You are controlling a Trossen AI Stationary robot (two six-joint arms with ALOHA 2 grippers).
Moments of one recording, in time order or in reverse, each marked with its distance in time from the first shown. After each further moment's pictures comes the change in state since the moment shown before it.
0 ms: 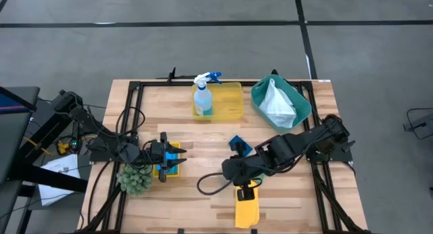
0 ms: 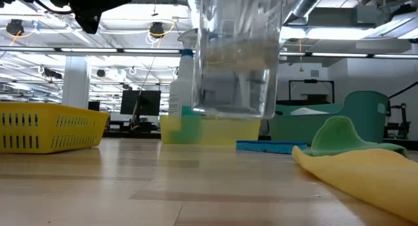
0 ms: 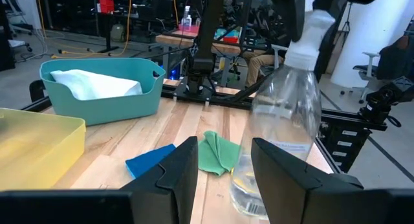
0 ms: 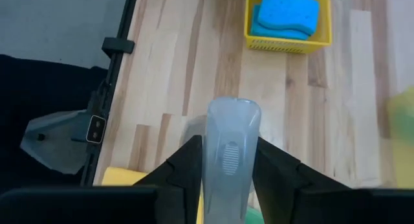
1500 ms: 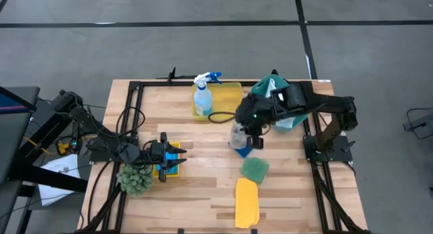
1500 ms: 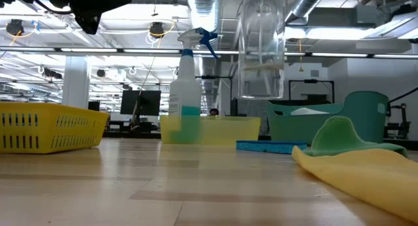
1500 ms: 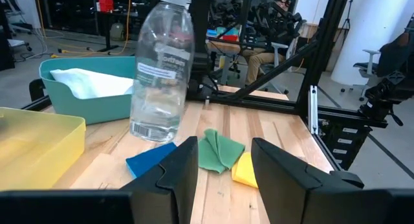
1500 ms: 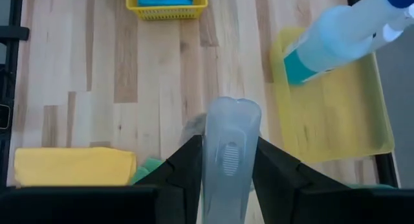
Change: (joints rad) left arm 0.000 0.000 0.000 -0.008 0.000 0.000; right arm -0.337 -0.179 0.002 -0.242 -0.031 -0.156
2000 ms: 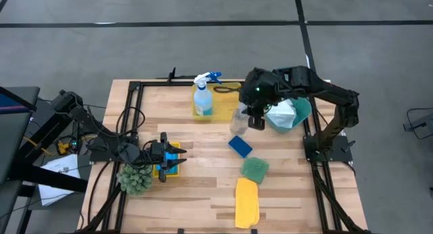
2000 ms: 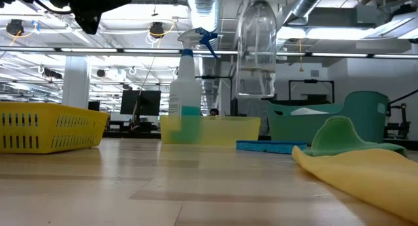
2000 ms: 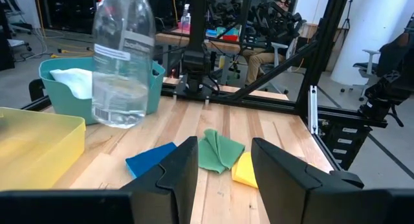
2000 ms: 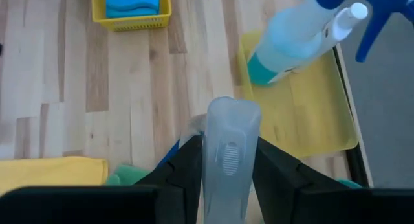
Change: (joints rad) left arm 0.000 0.000 0.000 0.000 0.000 0.000; right arm -0.189 -0.037 0.000 0.012 -0.085 -0.127
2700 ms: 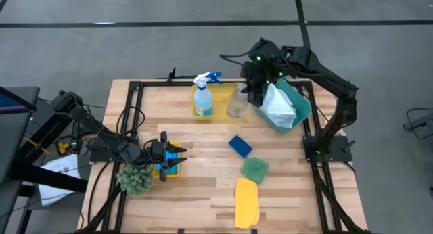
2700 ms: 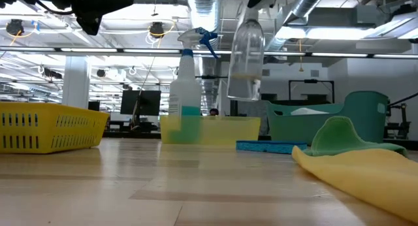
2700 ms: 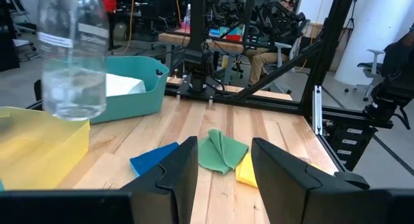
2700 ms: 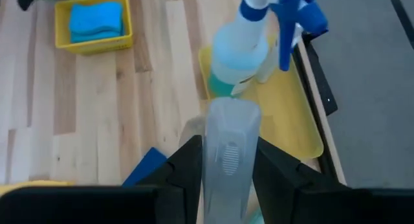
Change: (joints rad) left arm 0.014 0.000 0.000 -0.003 0.000 0.000; right arm -0.286 0.010 0.000 0.074 -0.165 -0.165
